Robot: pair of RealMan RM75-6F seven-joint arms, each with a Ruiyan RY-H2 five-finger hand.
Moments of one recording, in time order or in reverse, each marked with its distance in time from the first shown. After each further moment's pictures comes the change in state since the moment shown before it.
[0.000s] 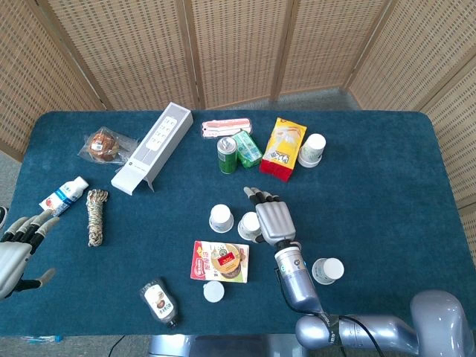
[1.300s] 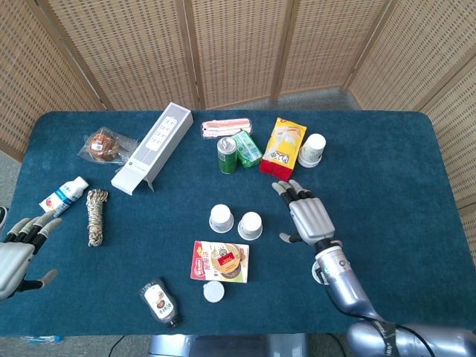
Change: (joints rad) left arm -0.005 -0.007 -0.001 -0.003 -0.012 -0.016 0.020; right arm -0.128 0.372 -0.094 -0.185 -0.222 -0.094 0.229
